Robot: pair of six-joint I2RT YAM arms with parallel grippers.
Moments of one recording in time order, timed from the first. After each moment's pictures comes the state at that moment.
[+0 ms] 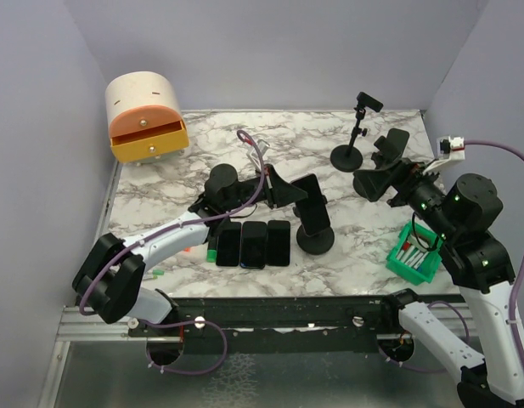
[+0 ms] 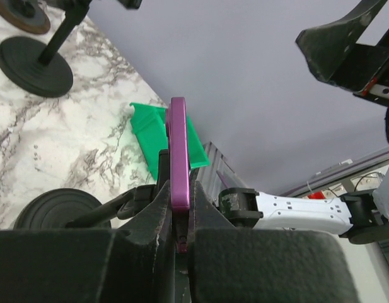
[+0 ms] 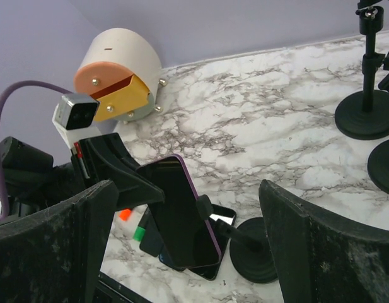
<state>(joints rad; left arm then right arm) -0.67 1.39 0.84 0.65 0.58 -0.87 0.30 0.71 1.16 -0.54 -0.17 0.46</state>
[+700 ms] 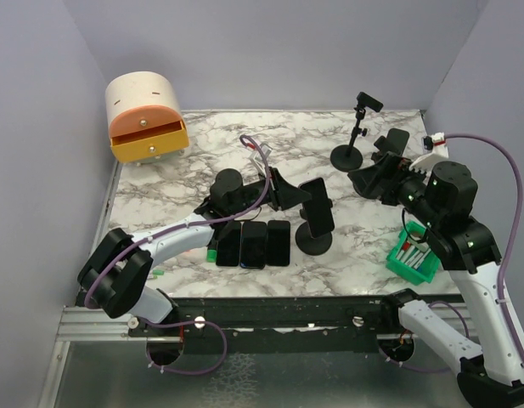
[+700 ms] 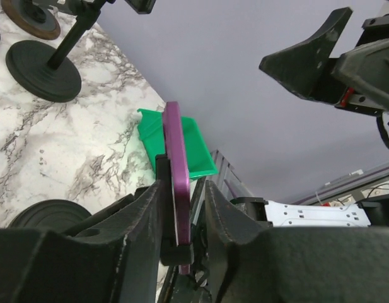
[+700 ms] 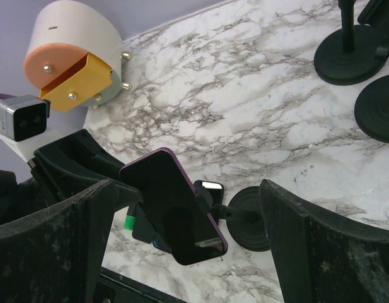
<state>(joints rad) -0.72 1.45 0.80 0.71 0.50 -0.86 0.30 0.78 1.14 -0.62 -0.09 0.54</state>
